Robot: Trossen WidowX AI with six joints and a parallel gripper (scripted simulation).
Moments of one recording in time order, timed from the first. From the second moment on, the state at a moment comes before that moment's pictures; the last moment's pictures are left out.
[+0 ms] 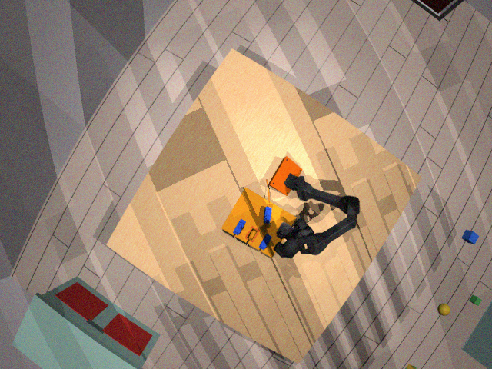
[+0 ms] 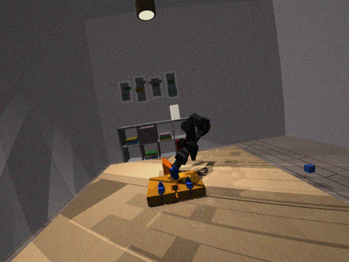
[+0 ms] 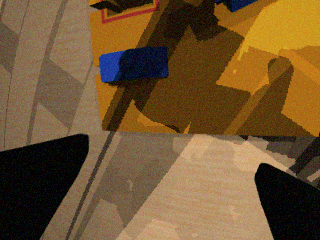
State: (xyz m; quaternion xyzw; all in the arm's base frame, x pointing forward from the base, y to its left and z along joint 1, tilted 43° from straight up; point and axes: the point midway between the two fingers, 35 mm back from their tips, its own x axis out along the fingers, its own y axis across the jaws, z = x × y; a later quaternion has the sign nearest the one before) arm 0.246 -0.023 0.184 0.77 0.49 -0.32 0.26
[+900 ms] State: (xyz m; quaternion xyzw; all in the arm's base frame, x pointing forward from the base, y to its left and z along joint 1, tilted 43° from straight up) arm 0.201 -0.107 0.096 0.71 0.39 -0.58 -0.09
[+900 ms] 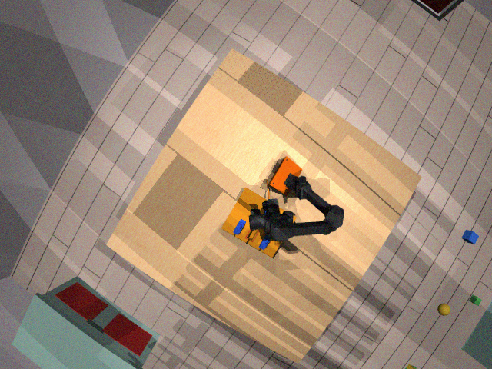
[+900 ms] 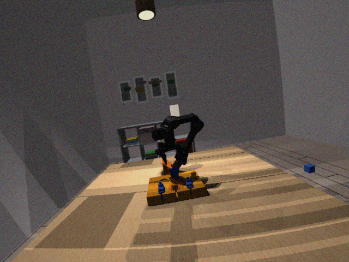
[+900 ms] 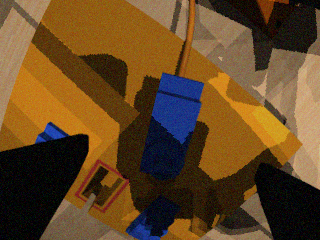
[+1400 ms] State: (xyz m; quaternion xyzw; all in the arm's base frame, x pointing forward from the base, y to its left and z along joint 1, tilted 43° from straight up) arm 0.194 -0.096 0.073 0.69 0.39 -0.60 -0.12
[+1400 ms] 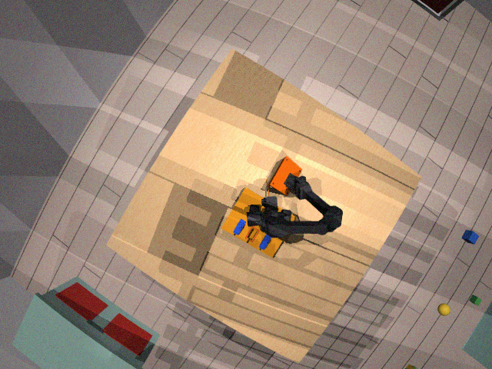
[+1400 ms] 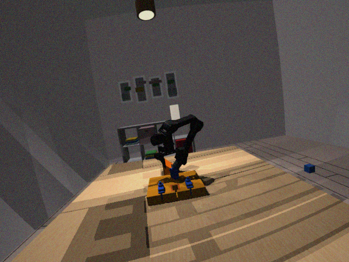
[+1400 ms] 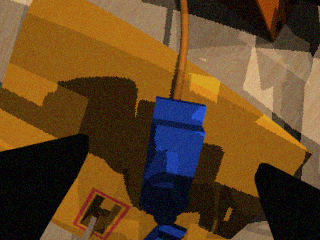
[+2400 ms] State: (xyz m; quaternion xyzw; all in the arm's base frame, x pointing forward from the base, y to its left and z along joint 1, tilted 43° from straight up) arm 0.194 -0.081 0.057 0.69 0.39 -0.60 -0.12
